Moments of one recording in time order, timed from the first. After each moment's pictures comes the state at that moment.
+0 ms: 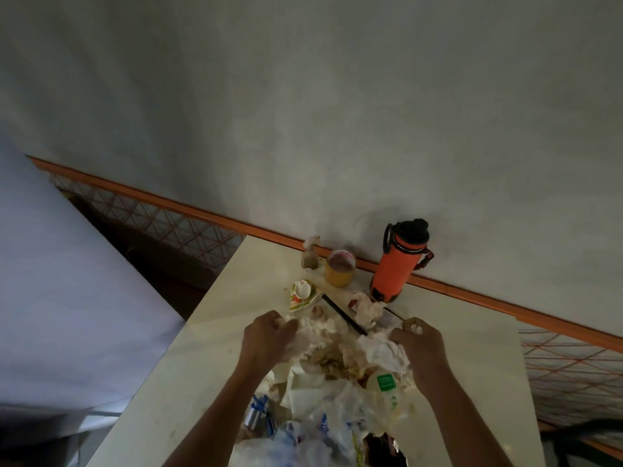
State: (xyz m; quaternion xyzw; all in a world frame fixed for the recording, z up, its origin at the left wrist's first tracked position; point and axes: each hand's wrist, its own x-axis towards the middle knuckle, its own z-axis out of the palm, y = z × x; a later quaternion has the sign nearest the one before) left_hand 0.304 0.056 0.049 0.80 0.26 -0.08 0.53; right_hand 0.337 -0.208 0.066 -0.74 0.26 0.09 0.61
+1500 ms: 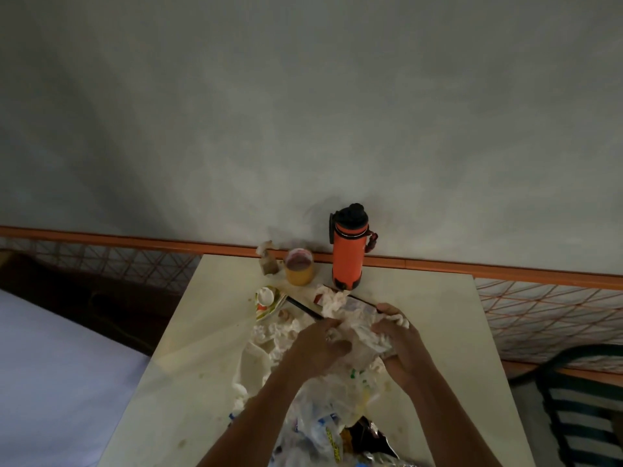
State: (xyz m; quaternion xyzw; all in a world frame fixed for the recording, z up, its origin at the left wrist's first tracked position) left_hand 0.331 -0.072 0.035 0.87 0.00 -0.26 0.42; right_hand 0.310 -0.252 0.056 -0.44 0.22 0.09 0.87
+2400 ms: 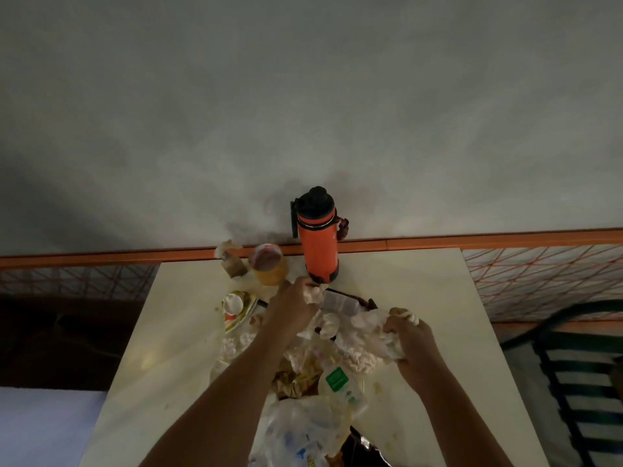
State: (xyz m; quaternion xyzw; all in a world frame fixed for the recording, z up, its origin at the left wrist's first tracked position) left_hand 0.432 -0.097 -0.006 0.96 -0.02 -0.18 0.24; right_hand 0.331 -0.297 0.004 -0.49 0.38 0.05 0.79
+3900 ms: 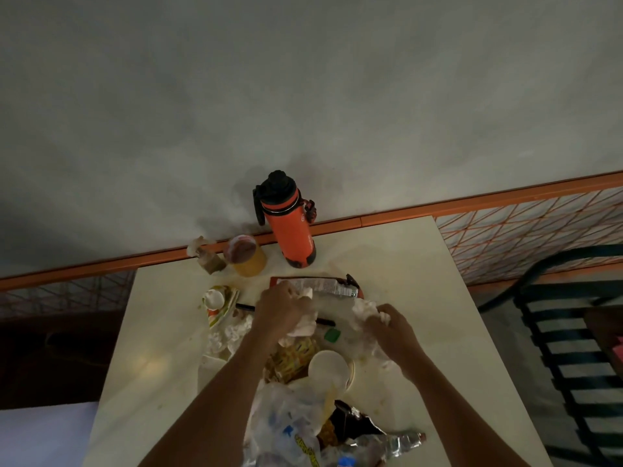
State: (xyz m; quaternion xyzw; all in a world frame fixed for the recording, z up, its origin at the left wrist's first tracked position) left_hand 0.400 -0.116 0.005 0.95 0.03 -0.21 0.24; right_hand 0.295 -0.316 -0.052 -0.75 0.29 0.10 0.58
